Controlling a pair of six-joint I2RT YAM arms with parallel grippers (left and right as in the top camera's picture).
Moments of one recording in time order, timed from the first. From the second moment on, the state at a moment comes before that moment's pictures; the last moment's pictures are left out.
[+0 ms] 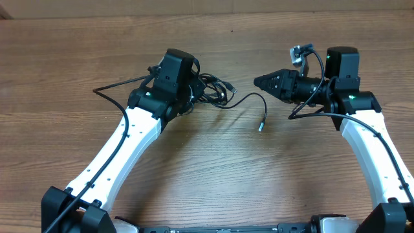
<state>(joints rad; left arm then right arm) -0.43 1.56 1.27 -0.57 0.08 -1.21 0.04 1.46 1.11 -0.43 -0.95 0.47</state>
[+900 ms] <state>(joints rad) -0.43 1.56 1.27 -0.78 0.17 -1.88 0.14 1.46 1.11 -0.70 -0.58 0.47</state>
